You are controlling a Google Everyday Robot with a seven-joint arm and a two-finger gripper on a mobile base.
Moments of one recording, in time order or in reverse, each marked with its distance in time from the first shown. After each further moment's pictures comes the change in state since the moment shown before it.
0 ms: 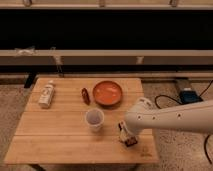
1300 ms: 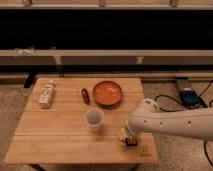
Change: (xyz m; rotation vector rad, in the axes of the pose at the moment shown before) arm -0.009 -0.001 -0.023 -0.003 -0.118 -0.042
